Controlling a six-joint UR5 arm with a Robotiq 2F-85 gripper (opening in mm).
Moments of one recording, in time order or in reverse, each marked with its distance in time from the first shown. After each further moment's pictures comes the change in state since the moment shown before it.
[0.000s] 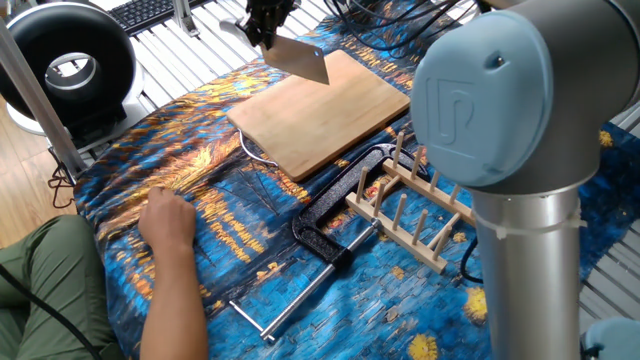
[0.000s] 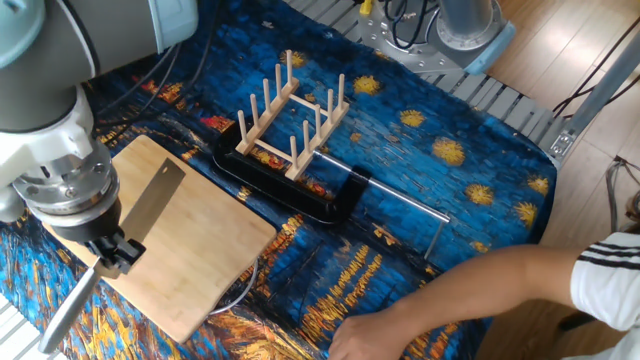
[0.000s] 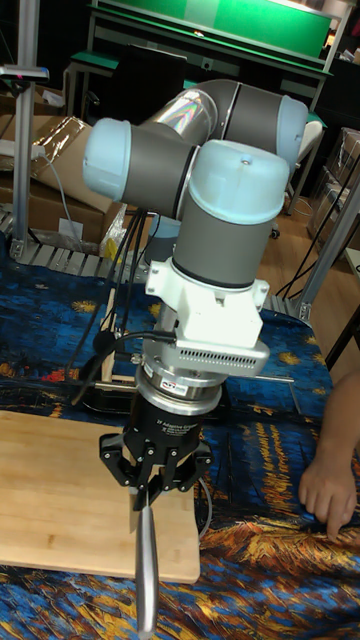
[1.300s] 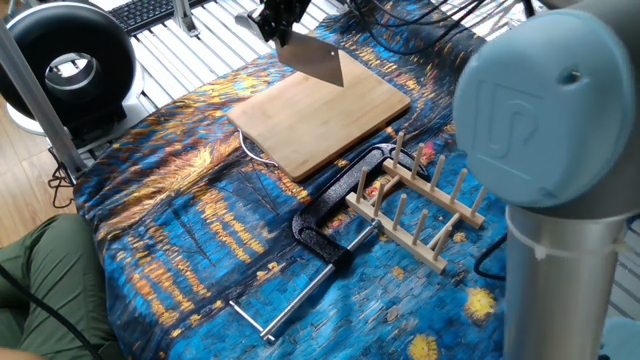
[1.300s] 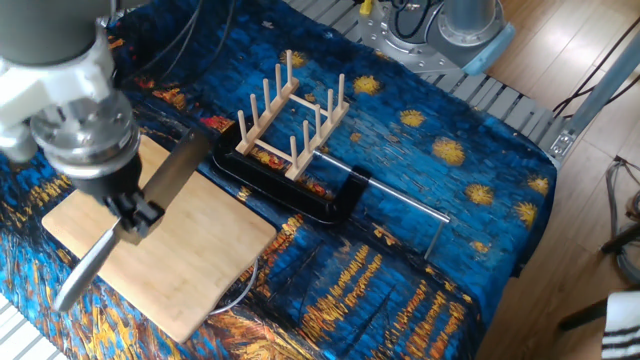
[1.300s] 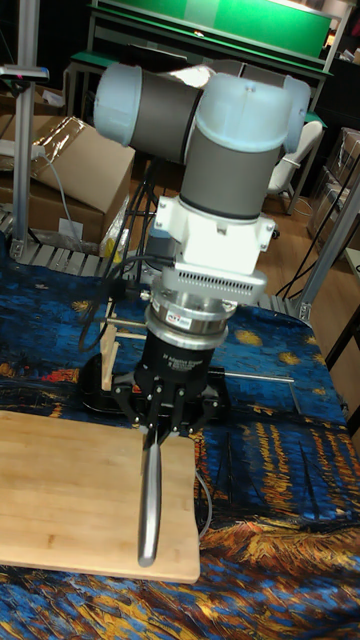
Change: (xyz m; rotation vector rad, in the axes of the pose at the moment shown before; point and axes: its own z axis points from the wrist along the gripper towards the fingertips) arm 0.048 0.006 -0.048 -0.014 0.018 0.099
